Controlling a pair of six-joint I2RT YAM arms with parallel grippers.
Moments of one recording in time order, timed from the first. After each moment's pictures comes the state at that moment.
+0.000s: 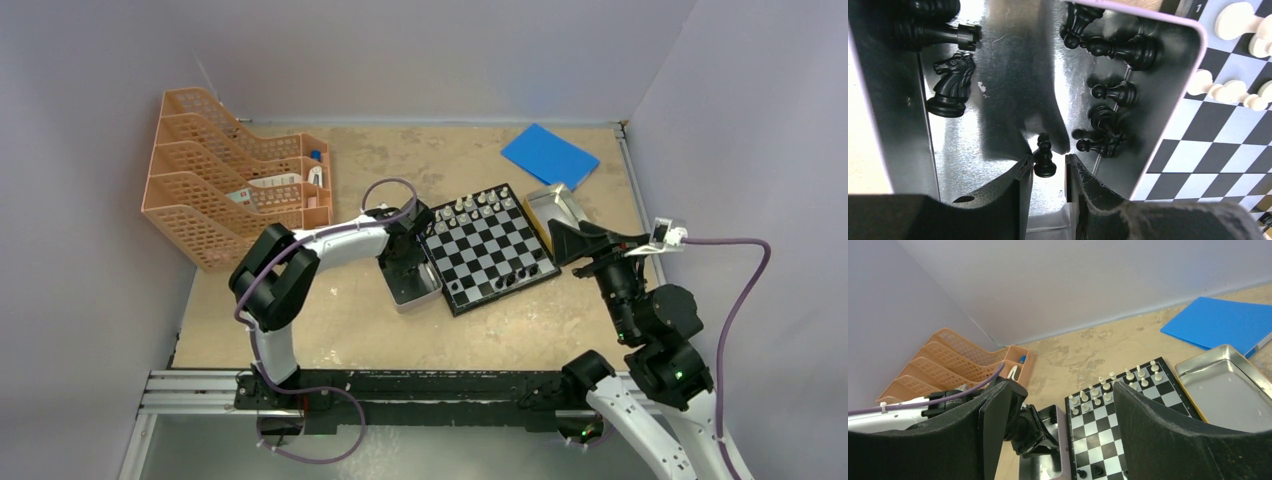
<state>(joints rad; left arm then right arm) -0.73 1.85 1.21 -0.62 -0.25 -1.35 0.51 0.33 0.77 -0.31 0.26 0.50</state>
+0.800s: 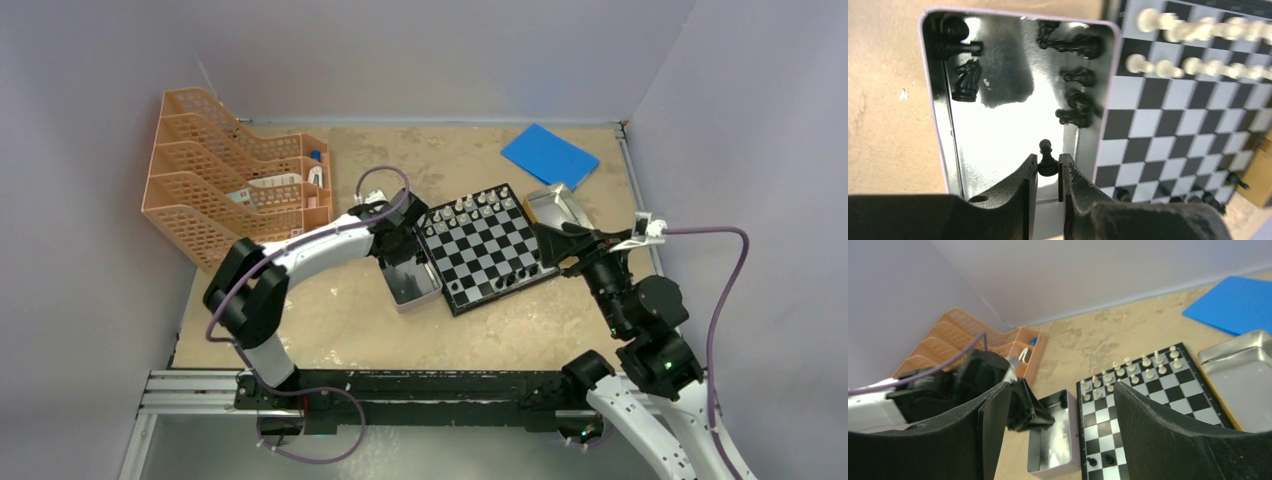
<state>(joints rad) -0.73 1.73 1.22 -0.66 -0.28 -1.28 0.51 0.36 0.74 -0.29 0.19 0.53</state>
